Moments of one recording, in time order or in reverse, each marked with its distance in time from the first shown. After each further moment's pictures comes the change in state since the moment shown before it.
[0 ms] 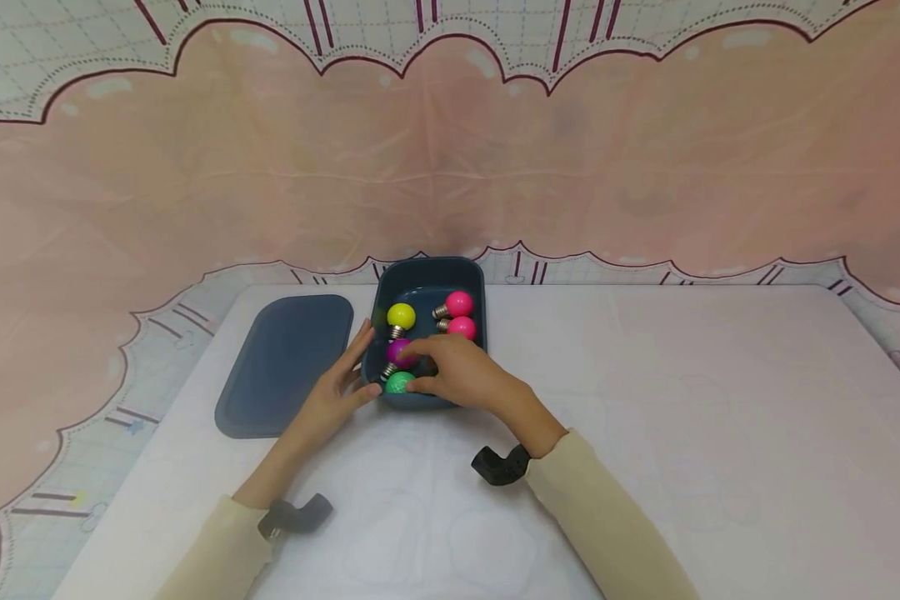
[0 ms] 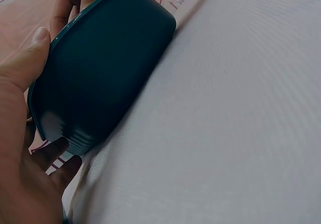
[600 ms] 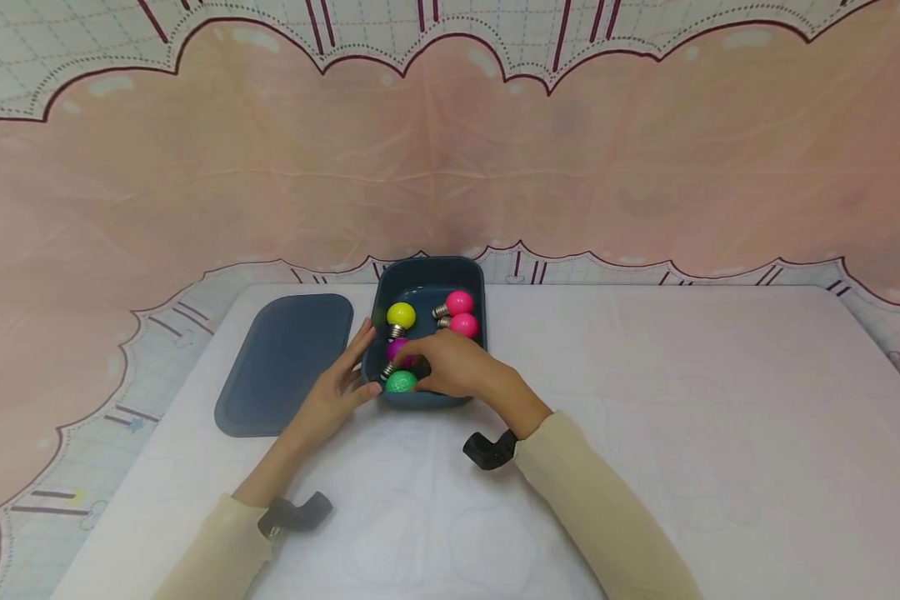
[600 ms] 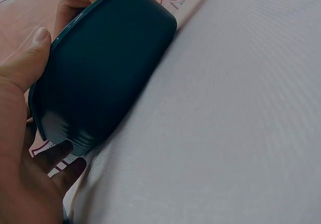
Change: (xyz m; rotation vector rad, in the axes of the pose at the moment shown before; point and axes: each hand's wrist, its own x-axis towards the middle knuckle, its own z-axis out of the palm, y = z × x) left_hand -0.001 -0.001 0.000 0.004 0.002 0.002; right_hand 0.015 0.002 0.002 -0.169 -0.097 0.010
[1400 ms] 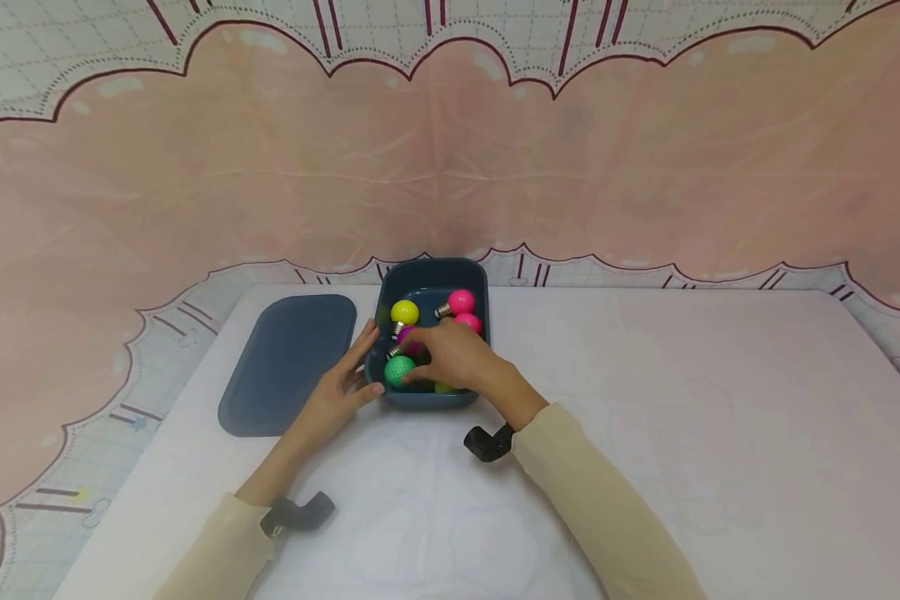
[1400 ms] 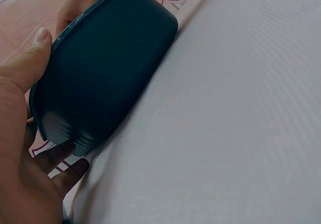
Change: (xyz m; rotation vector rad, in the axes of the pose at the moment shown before) left_hand -0.001 0.000 -0.001 -0.032 -0.007 -0.006; right_hand 0.014 0.006 -0.001 -0.124 0.056 0.076
